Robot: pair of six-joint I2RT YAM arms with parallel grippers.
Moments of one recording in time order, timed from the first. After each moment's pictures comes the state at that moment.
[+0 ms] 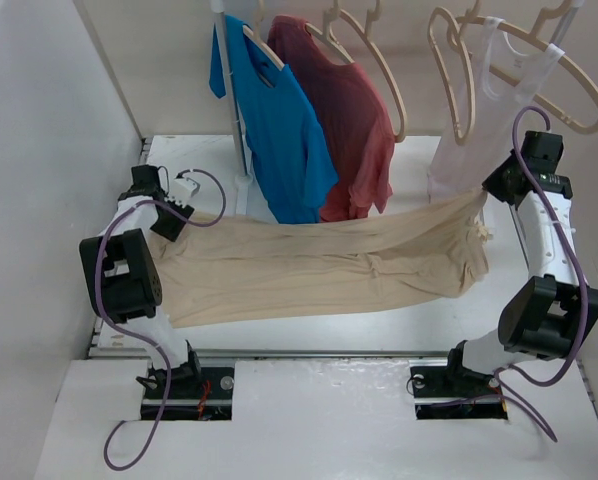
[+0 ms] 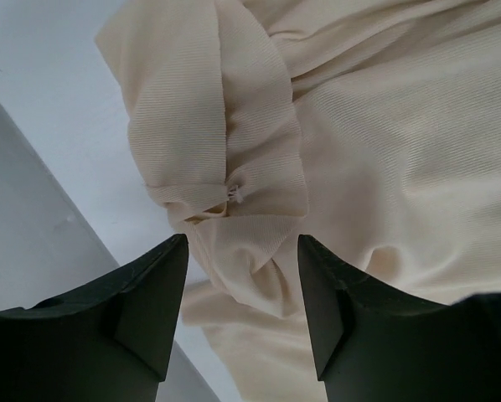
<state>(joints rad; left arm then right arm) 0.21 1.73 1.19 -0.53 0.07 0.73 -0.28 1.48 1.39 -0.62 0.02 0.51</state>
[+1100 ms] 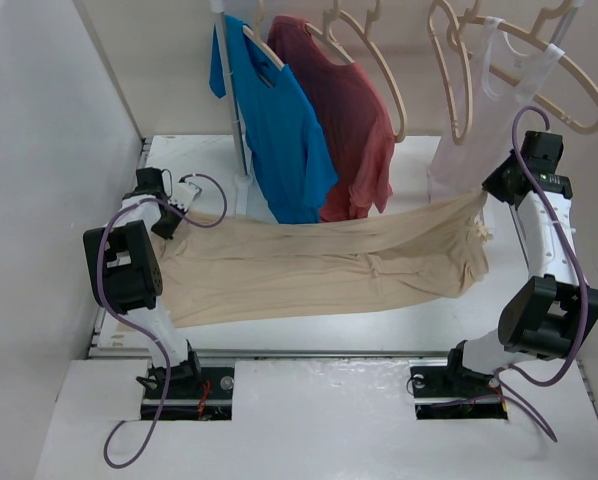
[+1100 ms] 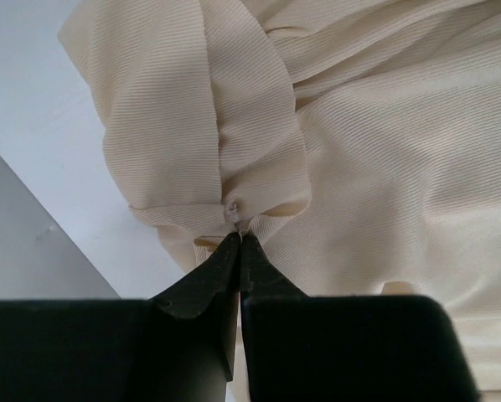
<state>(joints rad) 0.21 1.82 1.20 -0.50 0.04 0.74 -0.28 1.48 1.39 -0.62 0.02 0.50</state>
